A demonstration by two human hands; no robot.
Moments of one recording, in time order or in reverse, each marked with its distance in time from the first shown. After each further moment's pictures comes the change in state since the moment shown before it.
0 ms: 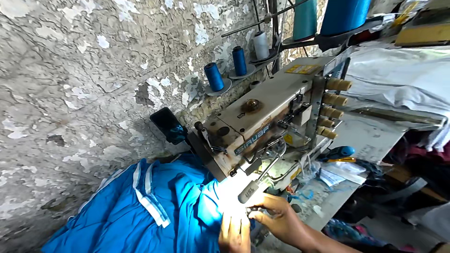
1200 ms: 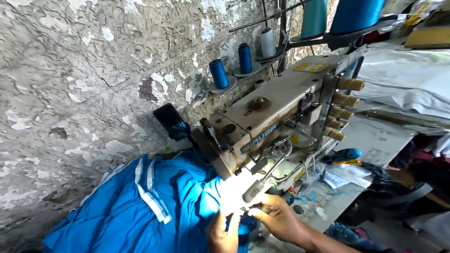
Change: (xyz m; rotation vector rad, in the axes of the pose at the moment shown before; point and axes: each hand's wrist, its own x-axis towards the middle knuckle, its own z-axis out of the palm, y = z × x) left_hand 0.001 -0.033 -0.005 -0.434 -0.017 -0.155; right_hand 0.011 -0.003 0.008 0.161 -0.059 0.014
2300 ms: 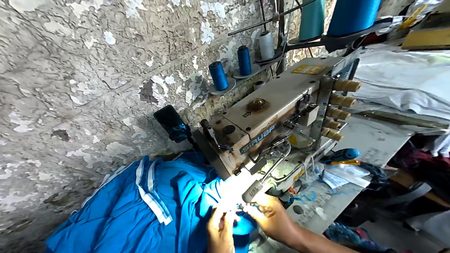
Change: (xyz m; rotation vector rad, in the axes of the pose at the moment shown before) left_hand 0.001 0.014 -0.004 -0.450 -0.018 -0.555; right_hand -0.003 0.004 0.014 -0.334 0.116 0.037
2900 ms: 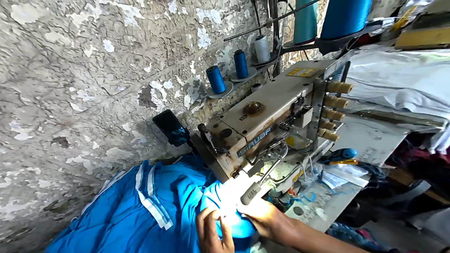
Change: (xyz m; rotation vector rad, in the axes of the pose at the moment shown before) left_hand 0.006 0.017 -0.006 0.853 0.151 0.686; right_hand -0.001 0.015 -0.007 -0.285 -0.205 -0.397
